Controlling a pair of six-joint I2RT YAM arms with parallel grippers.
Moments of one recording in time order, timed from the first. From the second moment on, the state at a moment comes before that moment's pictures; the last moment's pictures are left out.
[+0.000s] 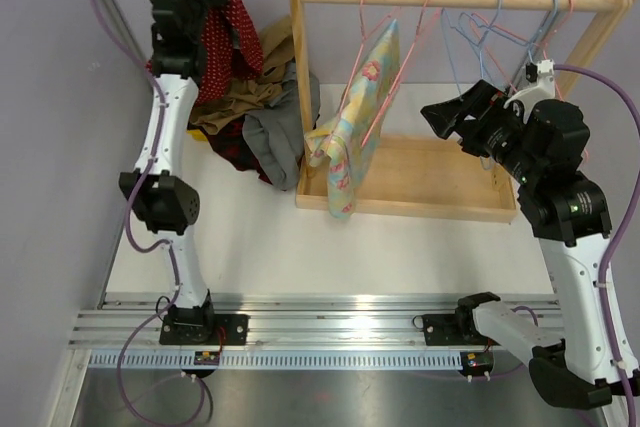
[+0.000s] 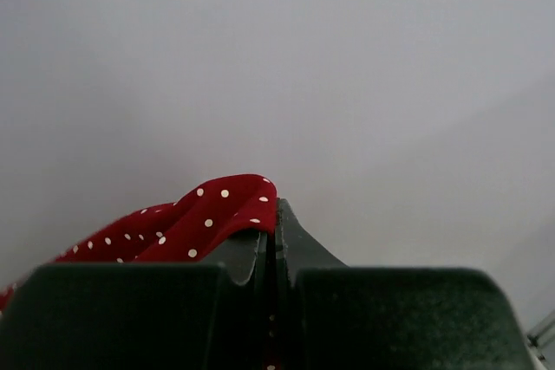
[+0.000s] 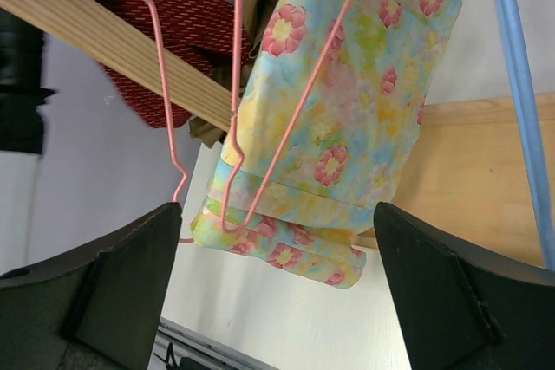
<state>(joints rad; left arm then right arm) -0.07 2.02 2.36 0.03 0.08 -0.30 0.23 1.00 1.52 -0.69 -0.15 0.66</state>
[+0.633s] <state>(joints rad) -0.10 1.79 1.75 -0.25 -0.12 -0.46 0.23 1.02 1.82 -0.73 -0.37 0.60</state>
